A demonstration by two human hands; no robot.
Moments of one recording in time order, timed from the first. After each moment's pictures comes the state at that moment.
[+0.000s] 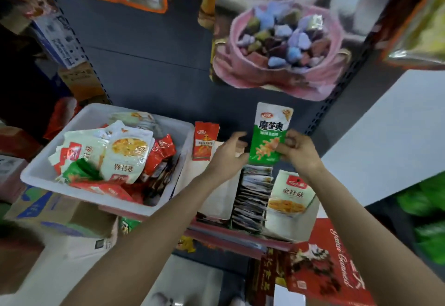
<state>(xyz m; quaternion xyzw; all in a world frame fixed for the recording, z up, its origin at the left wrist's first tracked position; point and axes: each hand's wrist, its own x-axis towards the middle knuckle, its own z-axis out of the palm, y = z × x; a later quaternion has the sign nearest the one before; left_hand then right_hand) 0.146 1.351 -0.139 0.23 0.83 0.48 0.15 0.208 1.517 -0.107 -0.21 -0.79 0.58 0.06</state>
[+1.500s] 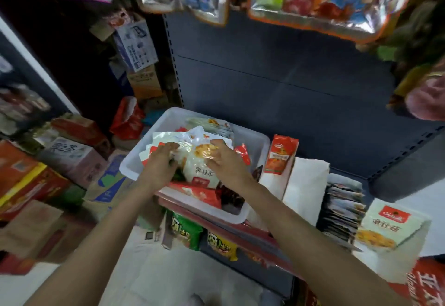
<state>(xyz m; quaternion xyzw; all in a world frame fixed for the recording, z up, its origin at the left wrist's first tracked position) 0.089 1.048 -0.132 0.04 0.95 0.31 0.04 0.116 1.231 -0.120 0.03 -0.89 0.46 -0.06</state>
